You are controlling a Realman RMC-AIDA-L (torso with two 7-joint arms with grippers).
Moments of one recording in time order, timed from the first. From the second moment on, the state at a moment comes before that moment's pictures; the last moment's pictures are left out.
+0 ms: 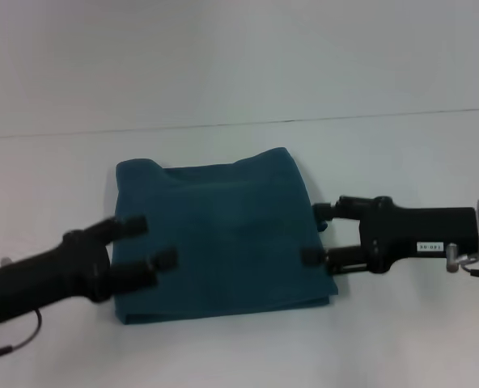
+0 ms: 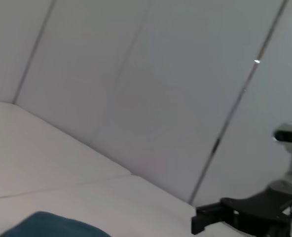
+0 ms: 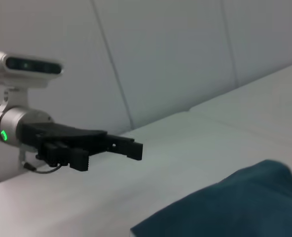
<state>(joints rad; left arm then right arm) -0.41 -2.16 0.65 0.76 1.85 1.65 -1.49 0.57 2.03 -0.76 -0.62 -1.94 -1.57 1.43</state>
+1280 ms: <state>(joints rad) -0.41 -2.16 0.66 0.74 2.01 1.73 -1.48 0.62 2.04 -0.82 -0.62 -2.10 -1.59 1.50</state>
